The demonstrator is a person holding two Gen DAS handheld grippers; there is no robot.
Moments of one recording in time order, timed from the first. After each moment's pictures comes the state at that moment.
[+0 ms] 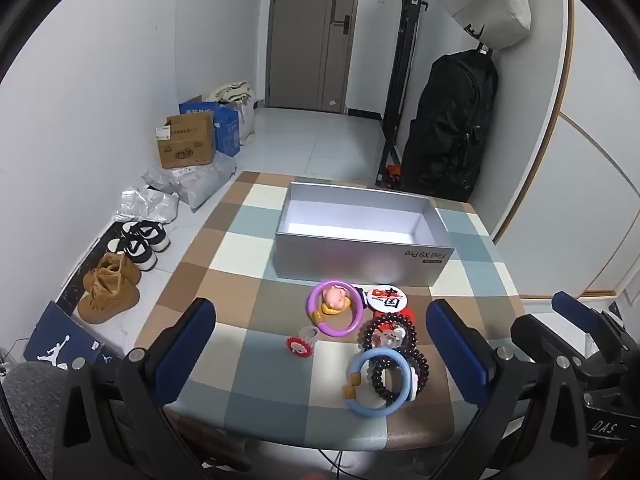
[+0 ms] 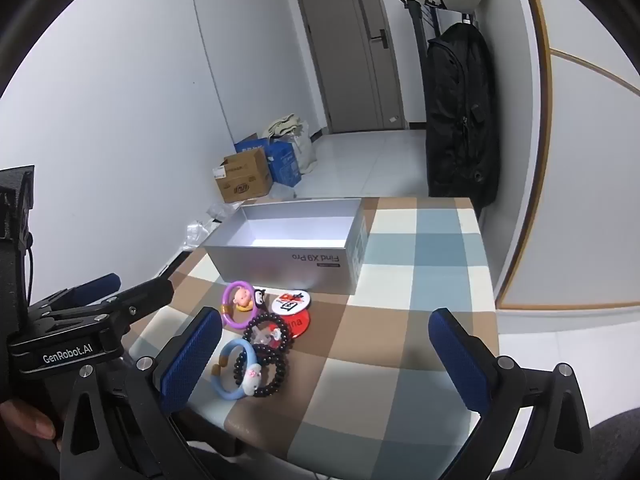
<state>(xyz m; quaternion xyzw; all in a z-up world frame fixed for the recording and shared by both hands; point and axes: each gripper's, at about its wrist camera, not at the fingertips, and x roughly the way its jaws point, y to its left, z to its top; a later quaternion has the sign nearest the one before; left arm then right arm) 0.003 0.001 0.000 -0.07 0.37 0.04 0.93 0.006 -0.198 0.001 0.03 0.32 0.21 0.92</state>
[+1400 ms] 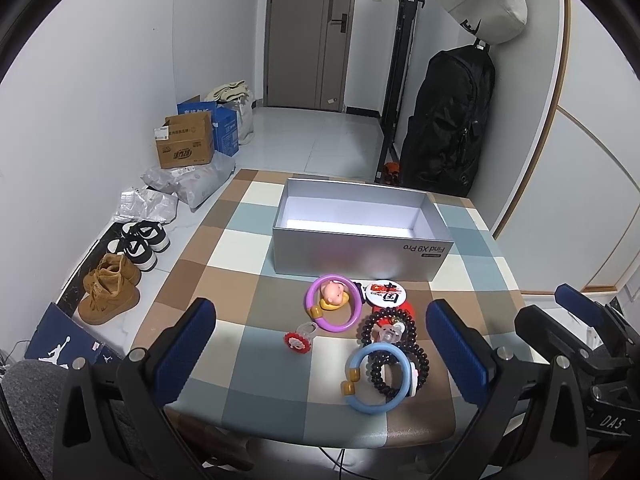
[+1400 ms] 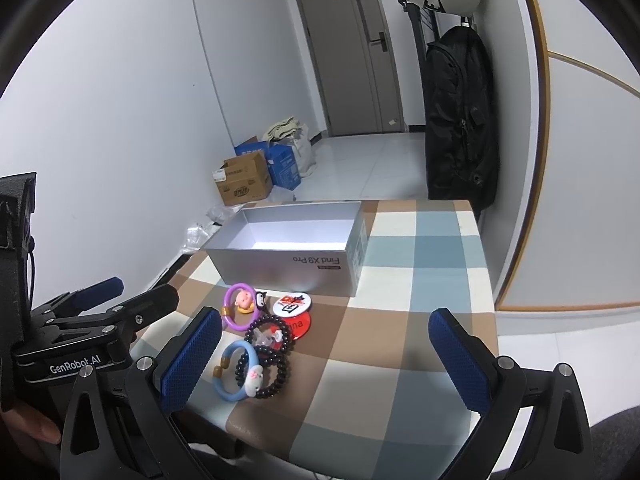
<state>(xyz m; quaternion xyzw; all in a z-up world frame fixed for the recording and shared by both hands) -0.004 -0.002 -0.001 -0.07 0.36 0.03 0.93 0.005 -0.198 0.004 0.04 0.32 0.21 0.92</state>
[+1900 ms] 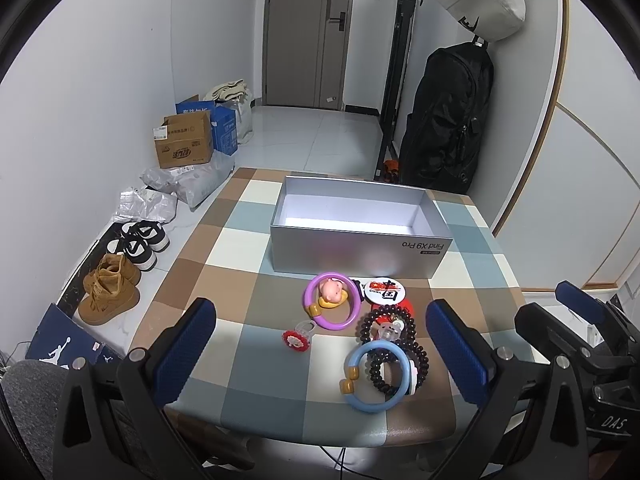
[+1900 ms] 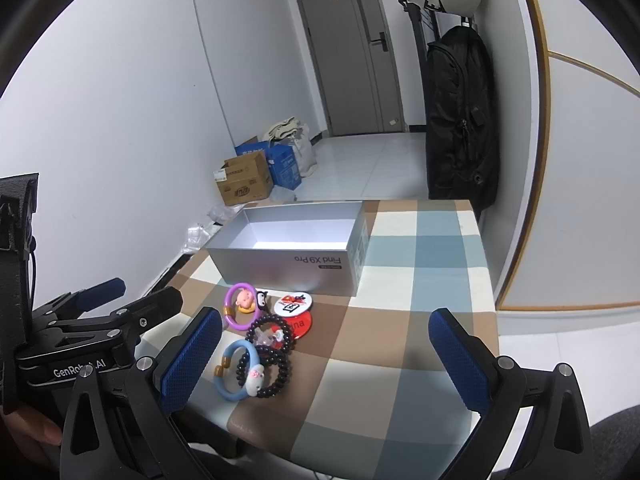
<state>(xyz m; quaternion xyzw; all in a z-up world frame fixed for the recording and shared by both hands) -0.005 -0.004 -0.003 -0.06 0.36 0.03 0.93 0.004 -0.197 0.005 0.04 0.32 0.21 0.92</state>
